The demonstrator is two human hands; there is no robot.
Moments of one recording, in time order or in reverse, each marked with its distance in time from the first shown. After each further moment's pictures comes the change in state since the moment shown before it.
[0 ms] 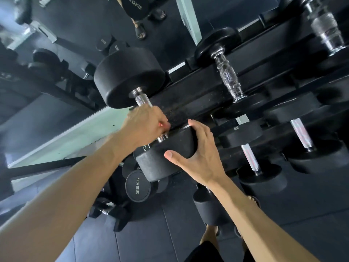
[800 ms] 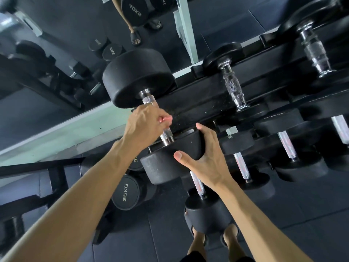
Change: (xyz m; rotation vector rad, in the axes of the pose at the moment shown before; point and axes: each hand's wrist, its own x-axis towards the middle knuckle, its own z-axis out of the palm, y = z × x) left_hand 0.004 -0.034 0.028 -0.383 0.326 0.059; right_hand -0.002 -0.006 0.000 -0.024 0.014 0.003
